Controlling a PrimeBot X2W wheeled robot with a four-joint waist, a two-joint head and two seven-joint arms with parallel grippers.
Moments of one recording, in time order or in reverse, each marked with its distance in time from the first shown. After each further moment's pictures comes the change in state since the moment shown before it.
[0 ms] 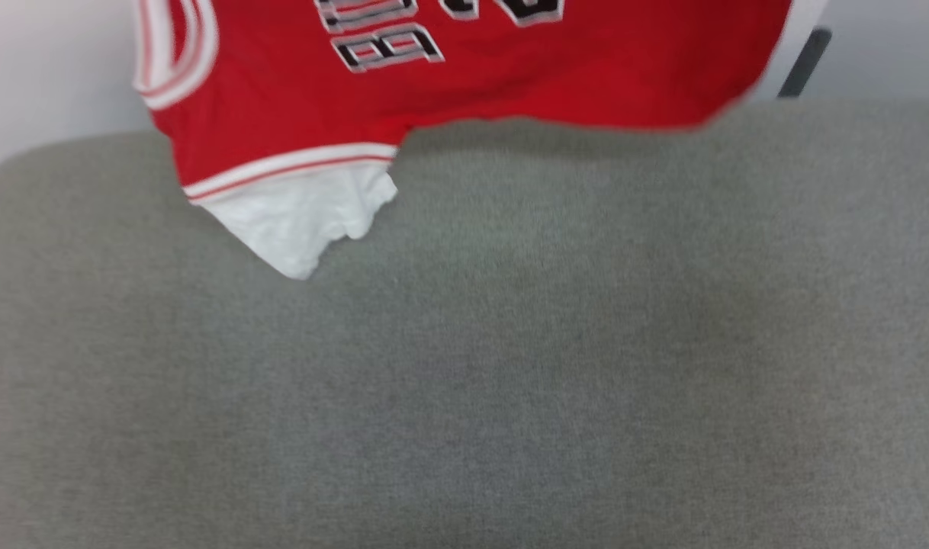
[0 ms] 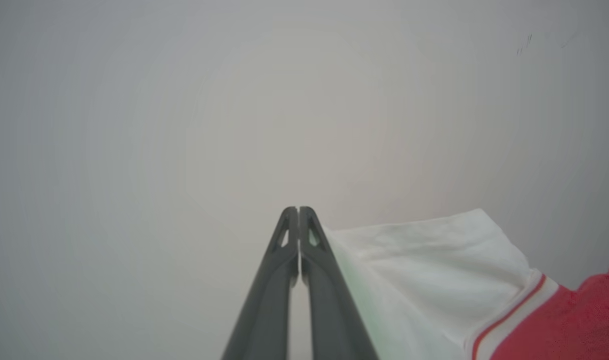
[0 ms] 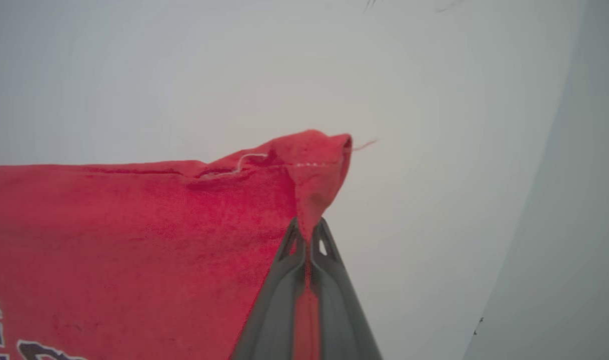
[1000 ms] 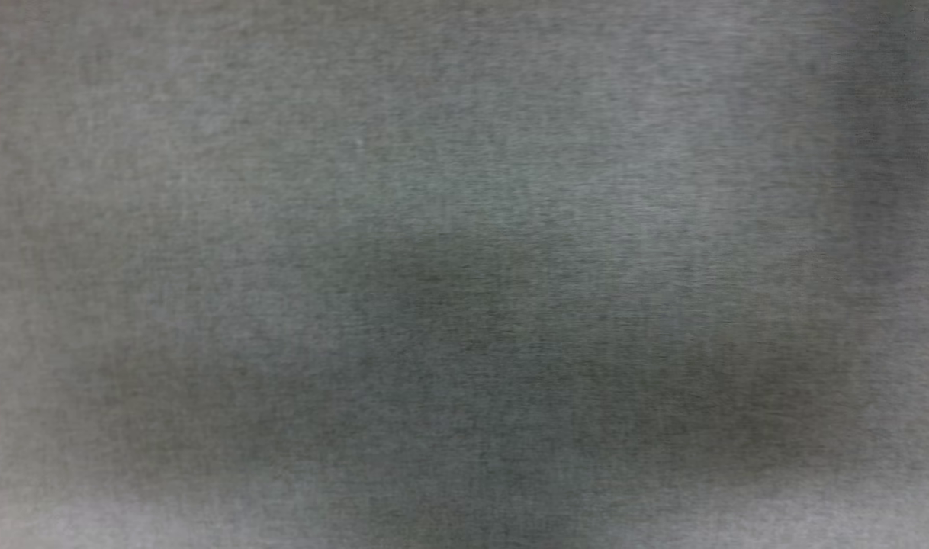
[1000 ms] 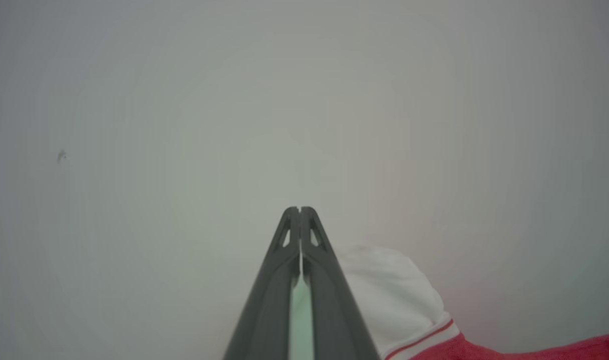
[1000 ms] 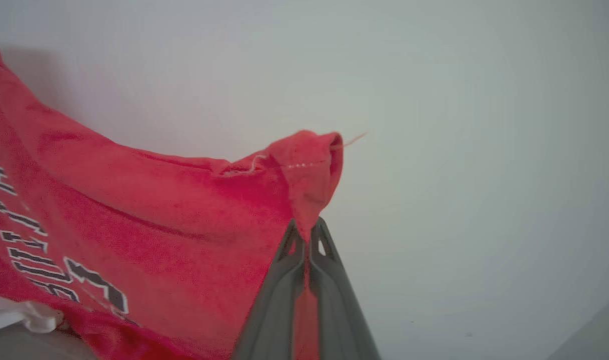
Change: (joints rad) left arm -0.199 -0.081 0.213 0.001 0.043 -0.005 -0.309; right arm -0.104 0.096 -0.335 -0.016 -0.506 0.000 -0.315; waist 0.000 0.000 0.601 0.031
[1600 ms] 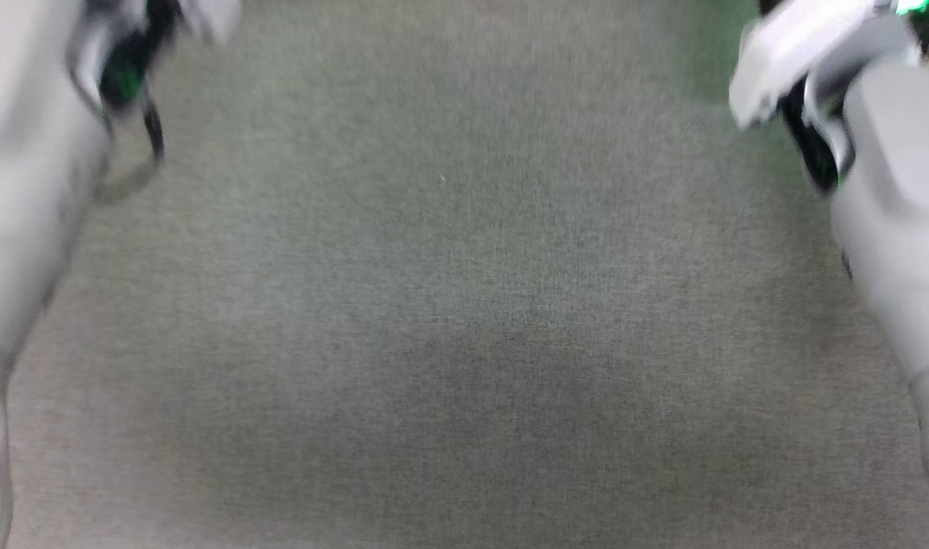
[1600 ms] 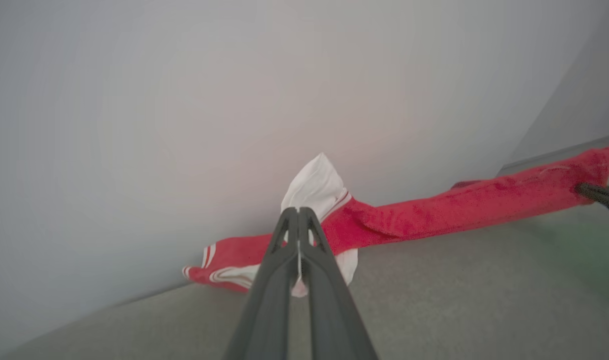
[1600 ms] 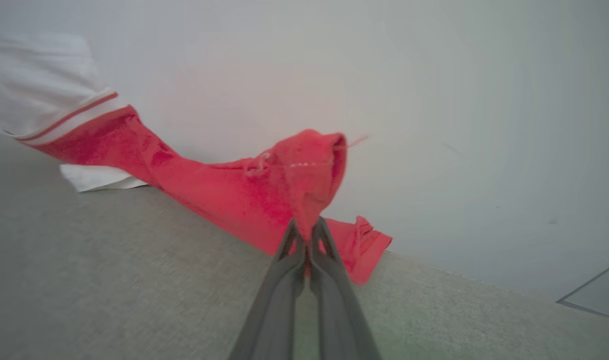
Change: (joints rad) left arm 0.603 0.058 -0.199 -0.252 -0.171 -0.049 0.196; right arm 0.391 -0.040 0.352 0.048 0.299 0.000 0.006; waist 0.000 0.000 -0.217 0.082
